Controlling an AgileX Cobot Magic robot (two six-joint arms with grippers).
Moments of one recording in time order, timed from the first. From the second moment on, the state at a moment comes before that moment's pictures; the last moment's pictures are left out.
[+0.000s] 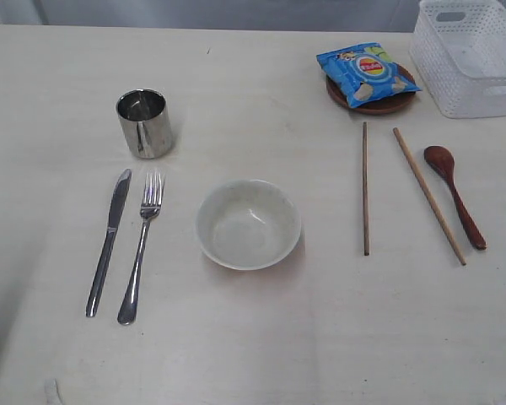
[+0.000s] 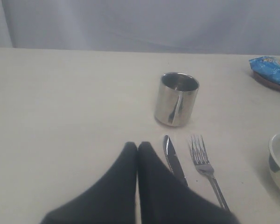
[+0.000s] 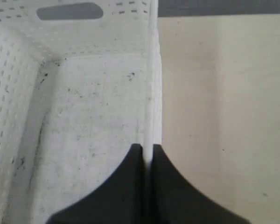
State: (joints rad) left arm -0.21 0.00 0.00 -0.03 0.35 -0.09; right arm -0.40 2.56 -2.23 0.63 0.92 -0.77
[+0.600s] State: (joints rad) left arm -0.21 0.00 0.00 -0.03 0.35 -0.09; right arm -0.15 2.57 -2.24 0.71 0.92 -0.85
